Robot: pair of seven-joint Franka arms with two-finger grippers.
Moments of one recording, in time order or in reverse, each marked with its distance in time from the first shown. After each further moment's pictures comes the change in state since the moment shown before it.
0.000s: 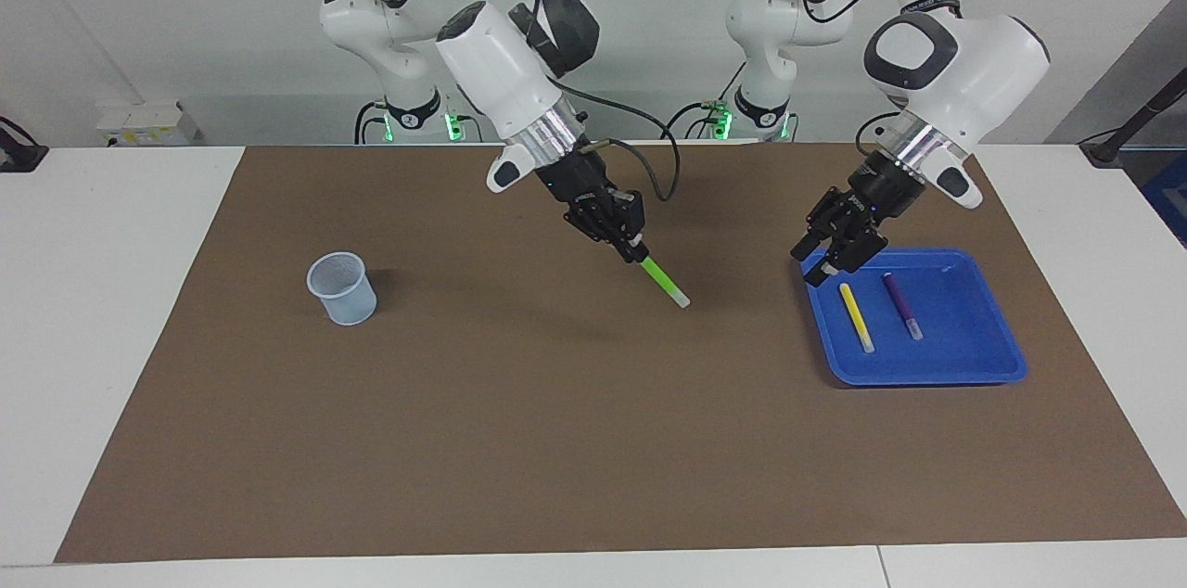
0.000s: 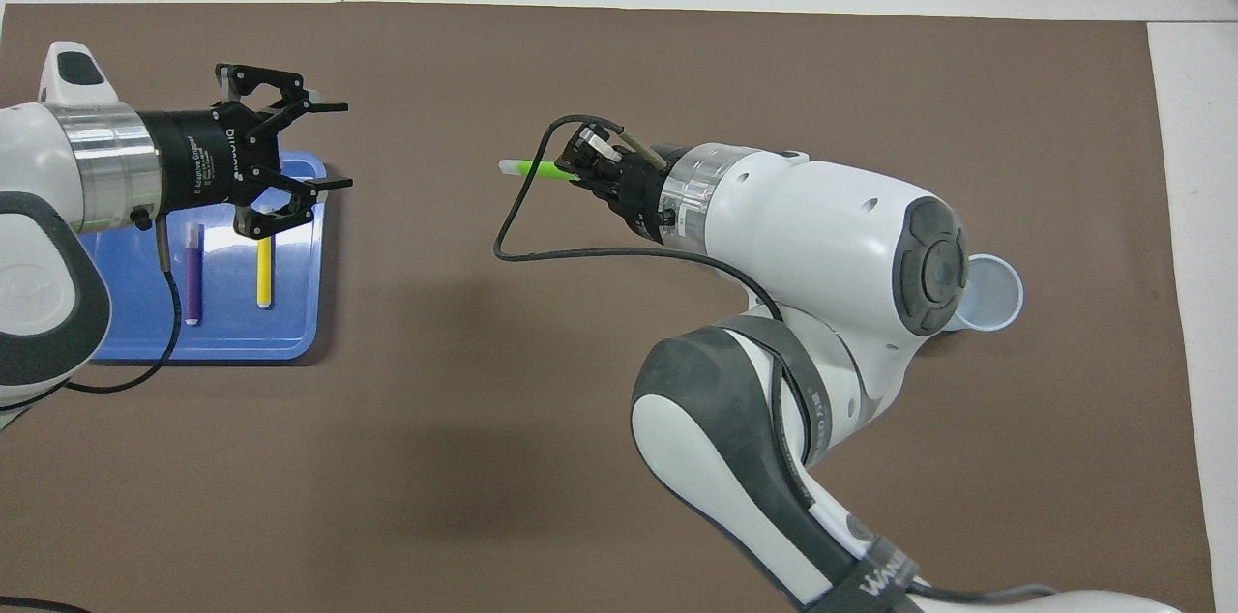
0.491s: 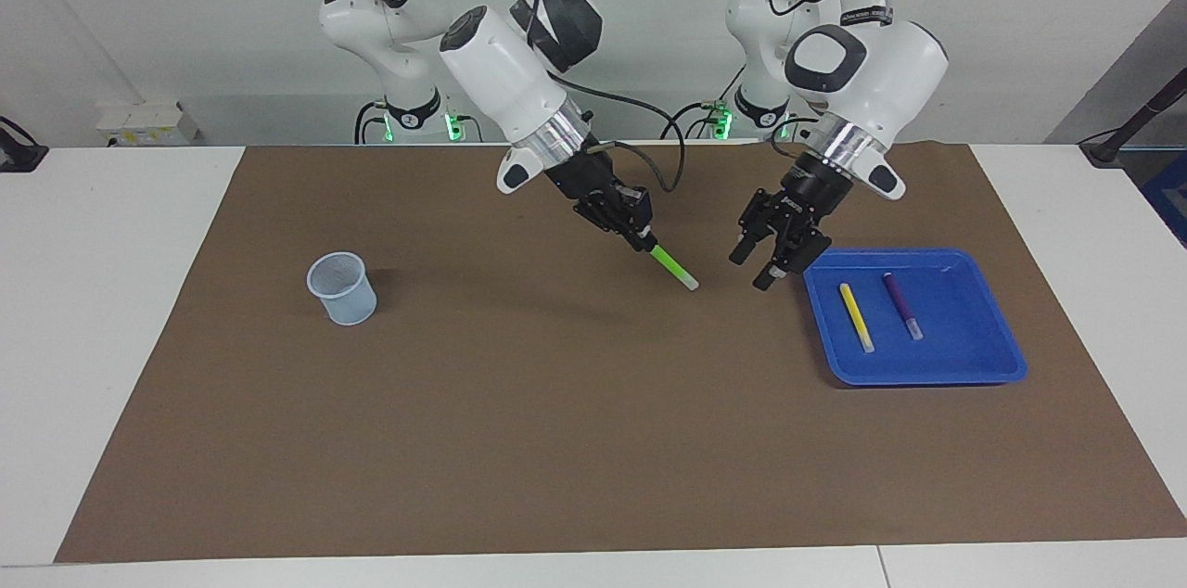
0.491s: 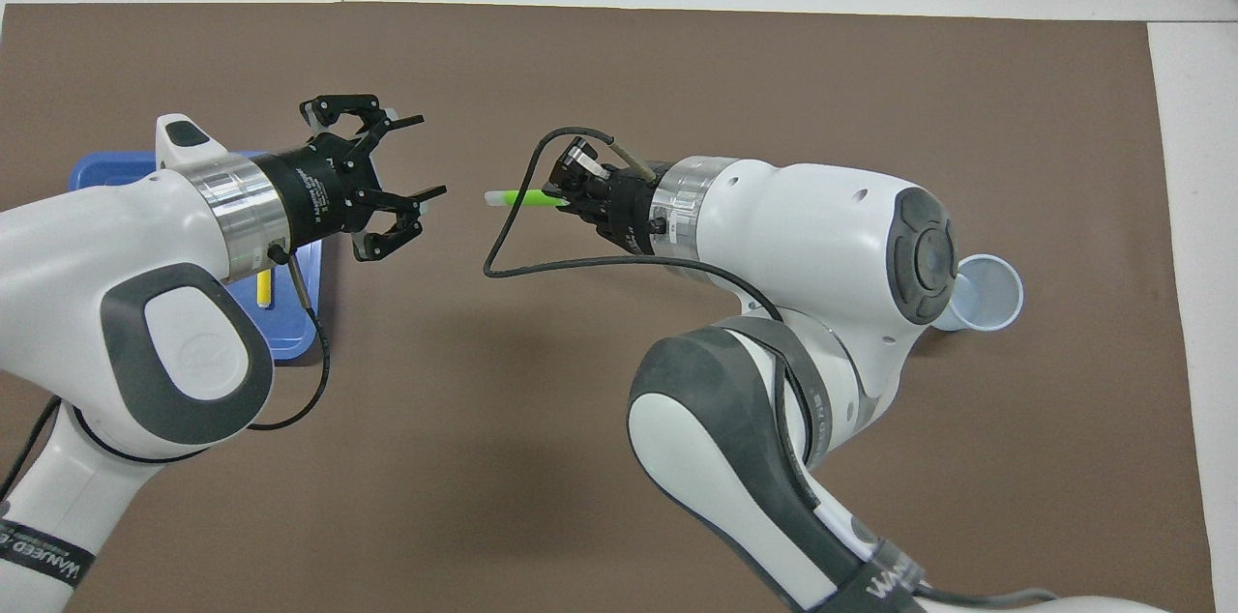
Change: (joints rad) left arm -0.194 -0.028 -0.002 -0.138 -0.108 0.320 -0.270; right arm 0.006 -0.004 0.000 0.001 0.051 -0.077 0.001
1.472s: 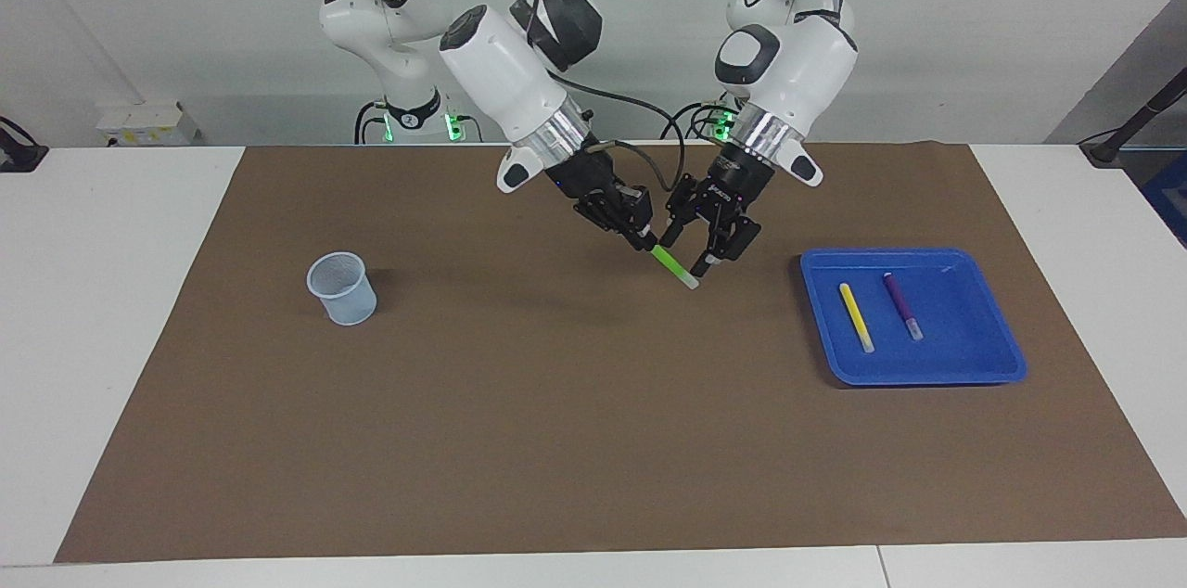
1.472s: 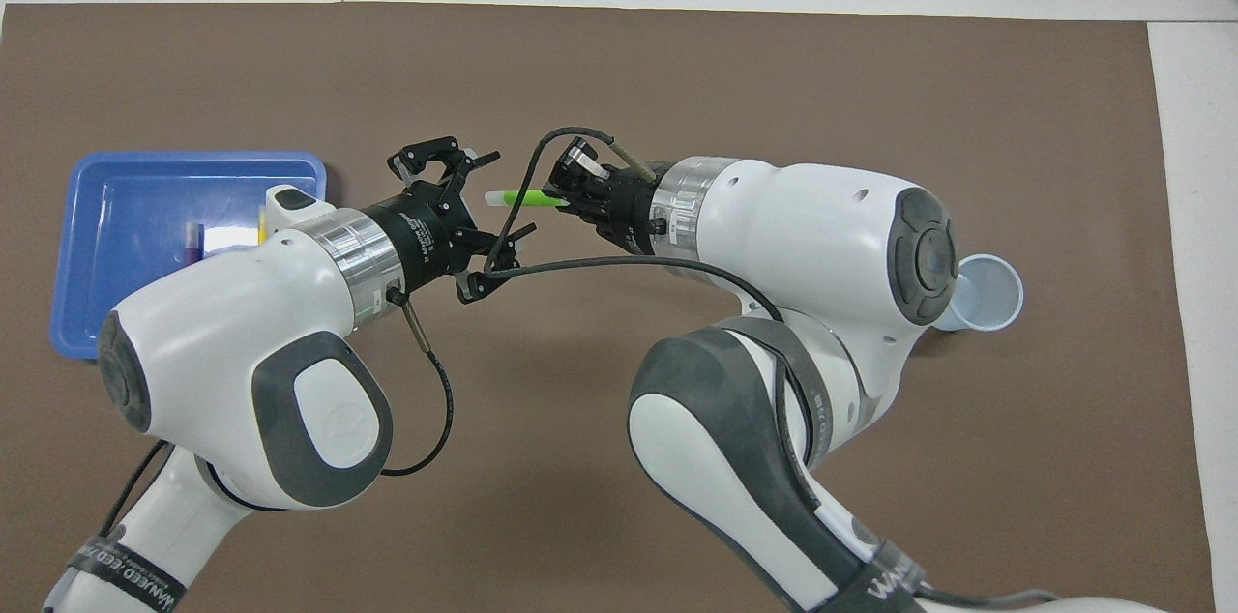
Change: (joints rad) left arm -0.170 -0.004 0.001 -0.067 -0.002 0.168 -0.247; right arm 0.000 -0.001 0.000 0.000 0.000 -0.001 0.000
